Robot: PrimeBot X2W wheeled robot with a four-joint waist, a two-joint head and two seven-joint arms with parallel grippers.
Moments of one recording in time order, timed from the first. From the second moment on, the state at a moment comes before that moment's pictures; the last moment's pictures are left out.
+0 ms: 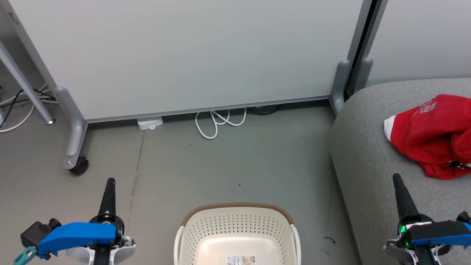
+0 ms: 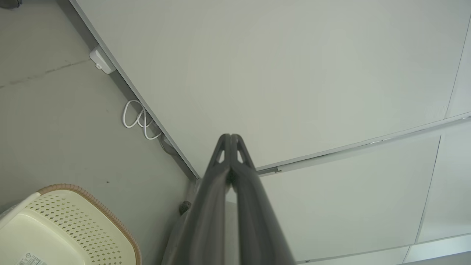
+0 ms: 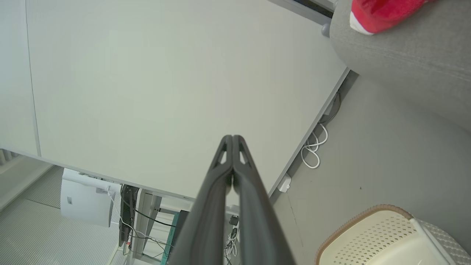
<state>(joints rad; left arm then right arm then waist) -0.09 0.06 0.05 0.27 -1.28 -0.11 0.03 -0.07 -0.05 -0.12 0.22 1.25 0.13 0.03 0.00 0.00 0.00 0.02</state>
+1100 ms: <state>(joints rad) -0.10 0.05 0.10 0.25 -1.54 -0.12 0.10 -0.10 -0.05 -0.12 0.24 1.53 0.13 0.10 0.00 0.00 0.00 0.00</state>
